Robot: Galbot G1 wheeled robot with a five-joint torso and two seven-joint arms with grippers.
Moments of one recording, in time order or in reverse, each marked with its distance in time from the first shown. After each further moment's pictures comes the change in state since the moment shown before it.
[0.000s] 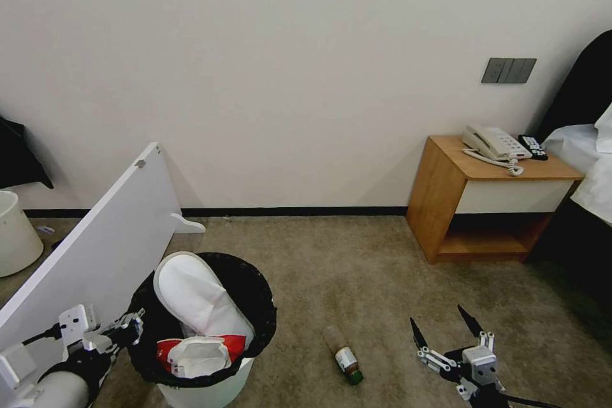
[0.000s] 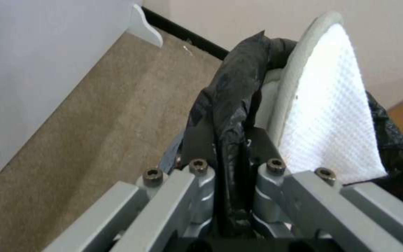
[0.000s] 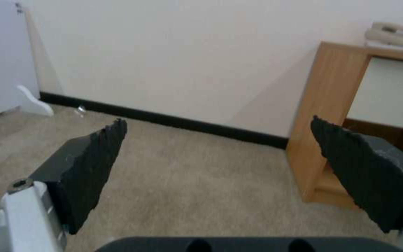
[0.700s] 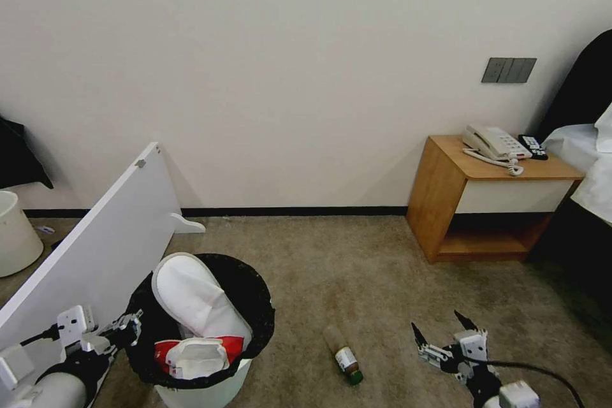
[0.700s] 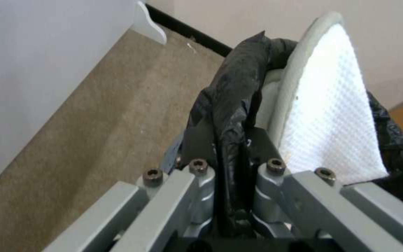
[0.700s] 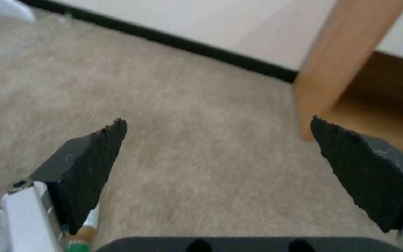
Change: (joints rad) left arm 0.012 0.001 -0.009 0.000 0.002 0.000 0.000; right arm 0.147 -0.332 -0.096 -0.062 0.161 -0.378 0.113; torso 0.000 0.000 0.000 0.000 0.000
